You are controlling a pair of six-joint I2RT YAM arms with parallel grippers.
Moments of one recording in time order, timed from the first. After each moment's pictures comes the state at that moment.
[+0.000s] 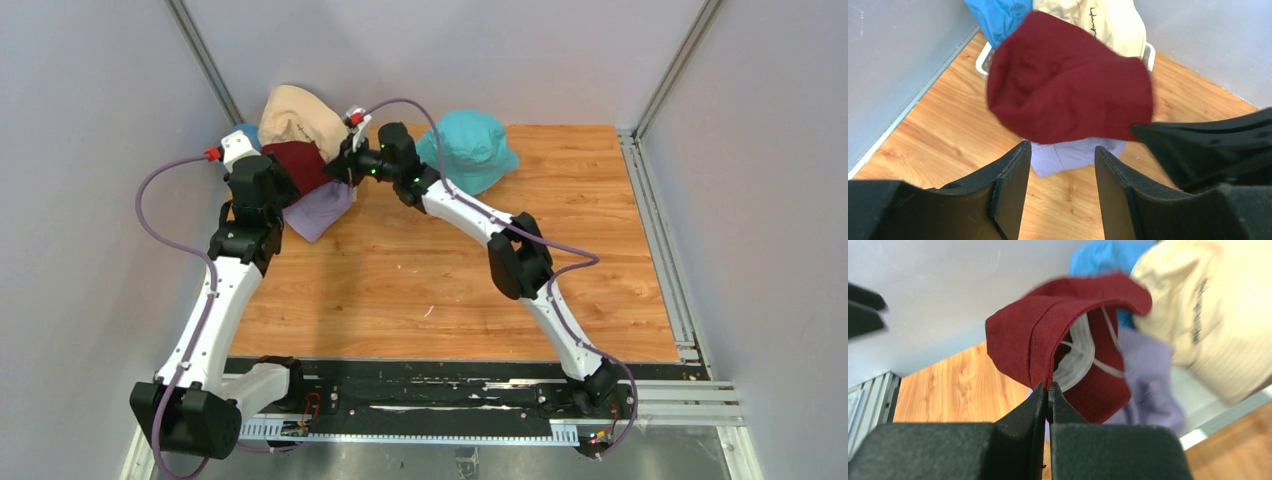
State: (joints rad) left arm -0.10 1.06 1.03 -0.32 -0.43 -0.40; right arm 0.78 2.52 2.25 0.20 -0.51 0.22
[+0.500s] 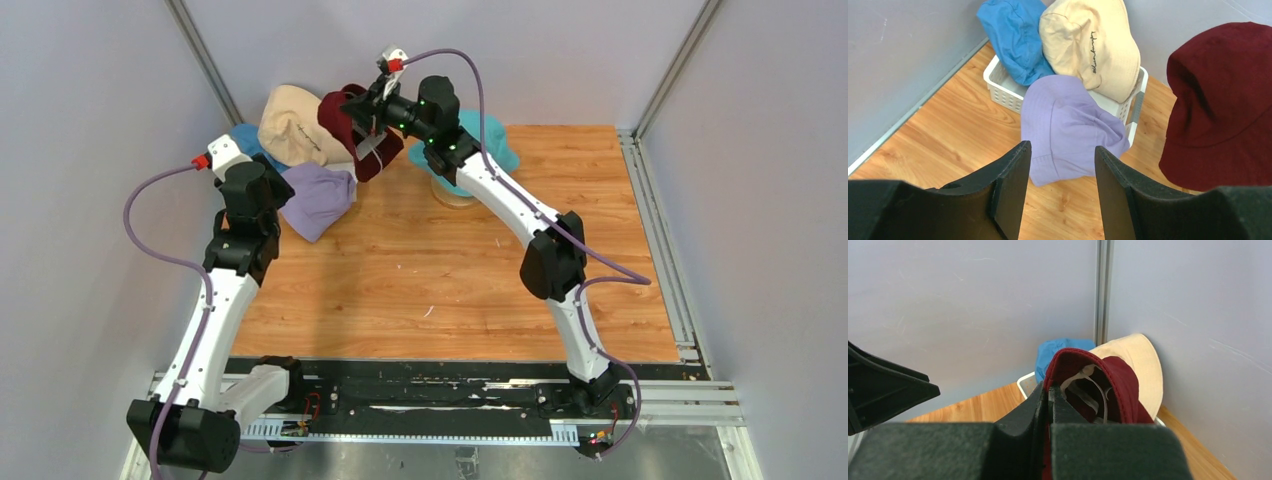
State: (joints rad) left arm -0.10 0.99 1.01 -0.29 -0.48 -0.44; right arm 0.69 2.27 2.28 0.20 -0.47 0.15
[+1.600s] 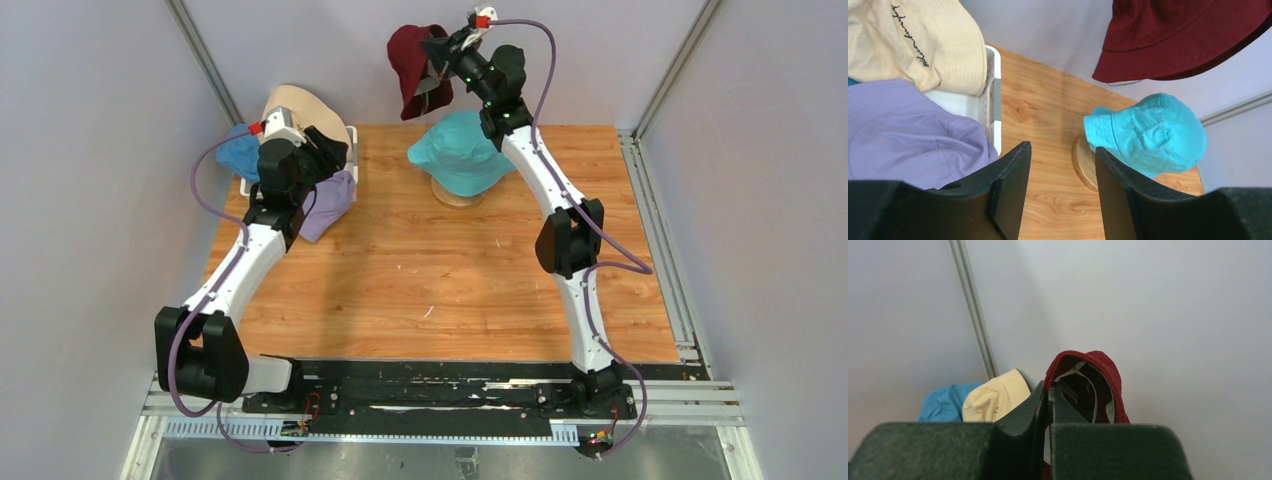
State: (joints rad) left arm -0.15 1.32 1.02 0.17 0.01 -0.57; right arm 0.41 2.37 2.47 0.31 -0.39 0.20
